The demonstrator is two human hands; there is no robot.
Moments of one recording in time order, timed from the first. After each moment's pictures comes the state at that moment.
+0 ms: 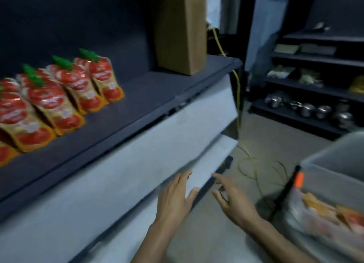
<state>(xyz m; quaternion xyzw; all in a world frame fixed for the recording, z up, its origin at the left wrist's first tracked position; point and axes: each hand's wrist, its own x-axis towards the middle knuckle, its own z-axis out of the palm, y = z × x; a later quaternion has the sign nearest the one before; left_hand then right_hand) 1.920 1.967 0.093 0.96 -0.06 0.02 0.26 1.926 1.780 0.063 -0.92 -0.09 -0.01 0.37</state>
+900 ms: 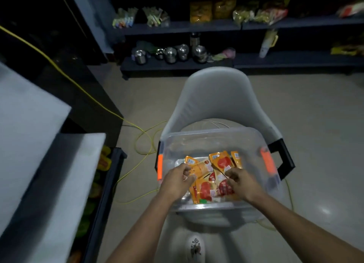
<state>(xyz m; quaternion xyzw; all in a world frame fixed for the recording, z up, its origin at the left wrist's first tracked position) 2.063 1.467 -0.128 0.86 -0.25 -0.34 0.28 1.911 1.292 -0.150 -0.85 0.36 0.10 0.37</state>
